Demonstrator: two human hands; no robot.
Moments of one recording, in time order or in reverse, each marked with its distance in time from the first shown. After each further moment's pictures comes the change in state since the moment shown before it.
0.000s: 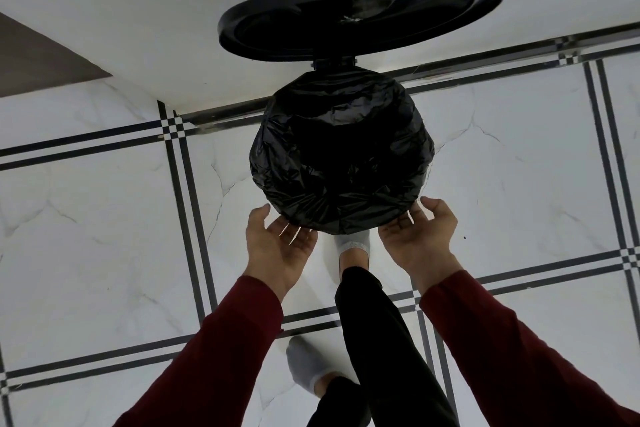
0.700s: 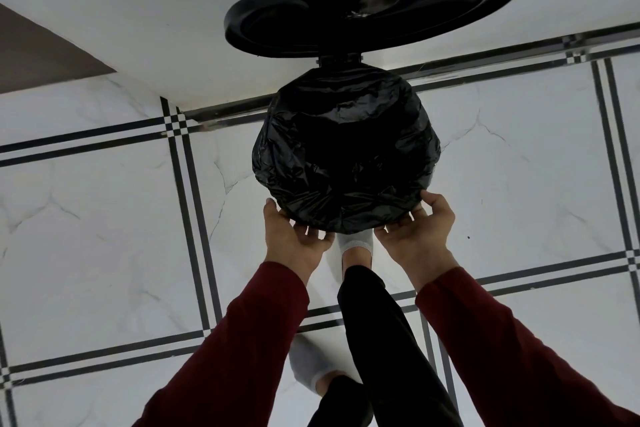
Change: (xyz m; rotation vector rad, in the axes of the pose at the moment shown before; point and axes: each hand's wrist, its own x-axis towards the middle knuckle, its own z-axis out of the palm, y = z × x) left_hand 0.007 -0.009 0.025 -0.043 0.078 0.028; right_hand 0.000 0.008 0.006 -0.046 -0.001 0.013
